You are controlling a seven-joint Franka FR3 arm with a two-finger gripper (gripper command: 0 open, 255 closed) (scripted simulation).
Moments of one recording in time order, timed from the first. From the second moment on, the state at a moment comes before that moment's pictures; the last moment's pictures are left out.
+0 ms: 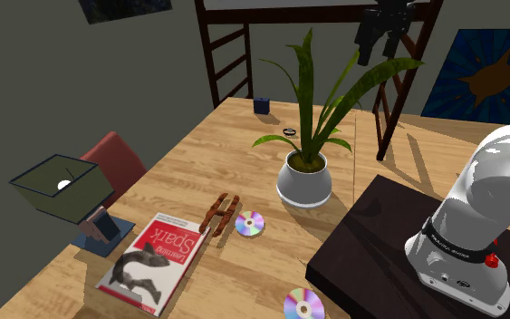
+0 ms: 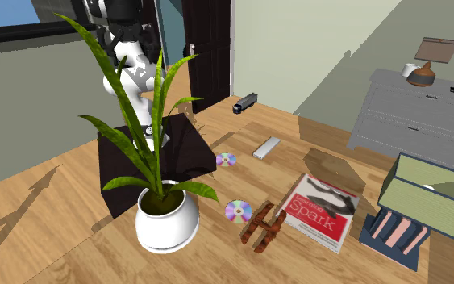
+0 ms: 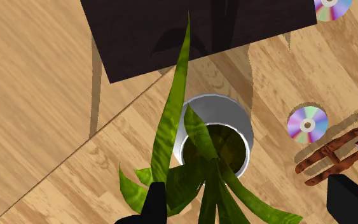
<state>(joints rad) -0.02 -0.82 -0.02 -2.26 -0.03 1.50 0.17</state>
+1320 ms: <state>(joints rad) 0.08 -0.36 0.04 -2.38 0.02 2.05 0.09</state>
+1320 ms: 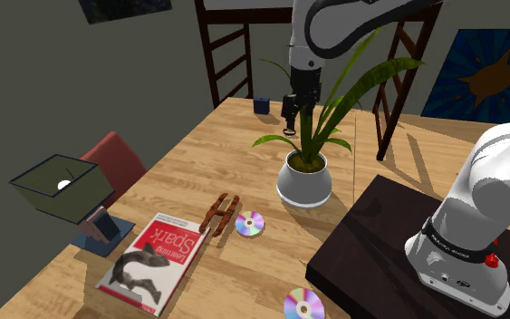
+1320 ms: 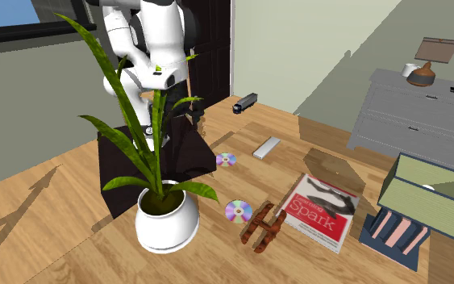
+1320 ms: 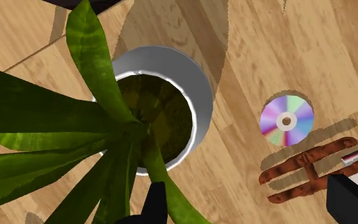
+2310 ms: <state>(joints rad) 0.15 0.16 0.10 -2.20 0.02 2.37 0.03</state>
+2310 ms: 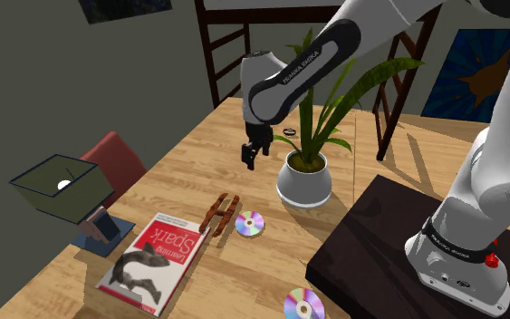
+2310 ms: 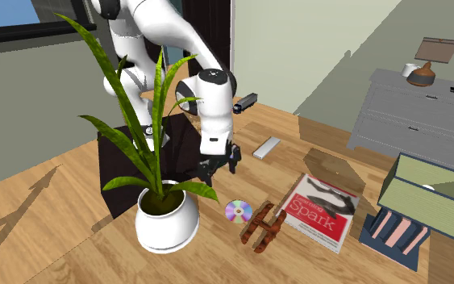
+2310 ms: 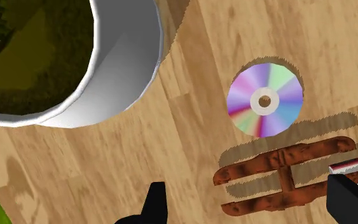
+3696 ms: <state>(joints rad) 0.28 0.88 0.13 -1.60 -0.06 2.47 -0.01</state>
